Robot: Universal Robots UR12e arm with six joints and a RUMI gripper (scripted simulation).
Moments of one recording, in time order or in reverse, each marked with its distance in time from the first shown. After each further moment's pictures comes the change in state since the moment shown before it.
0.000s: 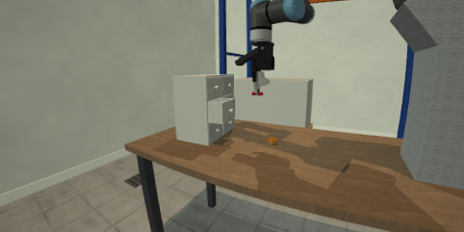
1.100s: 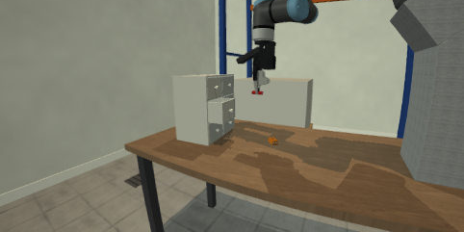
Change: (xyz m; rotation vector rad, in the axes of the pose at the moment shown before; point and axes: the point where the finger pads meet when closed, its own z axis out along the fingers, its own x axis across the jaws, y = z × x) arm 0.000 0.000 -0.005 0.043 -0.001 0.001
